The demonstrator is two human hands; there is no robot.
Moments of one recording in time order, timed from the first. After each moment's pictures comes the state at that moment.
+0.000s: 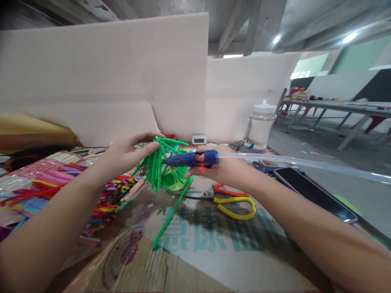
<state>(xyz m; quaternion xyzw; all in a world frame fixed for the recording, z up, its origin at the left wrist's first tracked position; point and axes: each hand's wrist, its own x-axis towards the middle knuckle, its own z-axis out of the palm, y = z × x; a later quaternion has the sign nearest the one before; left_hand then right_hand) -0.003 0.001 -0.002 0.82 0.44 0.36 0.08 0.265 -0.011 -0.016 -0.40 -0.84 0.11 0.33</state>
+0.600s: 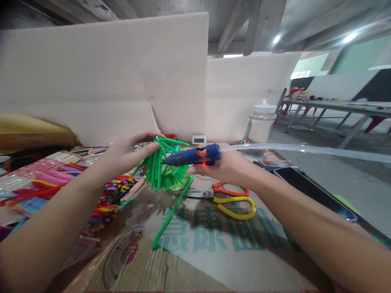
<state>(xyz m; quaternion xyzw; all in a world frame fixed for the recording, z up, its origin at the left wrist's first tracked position) -0.002 0.000 -0.001 0.82 0.43 0.37 0.08 0.265 -0.022 -0.005 -0.39 -0.84 0.18 0.34</state>
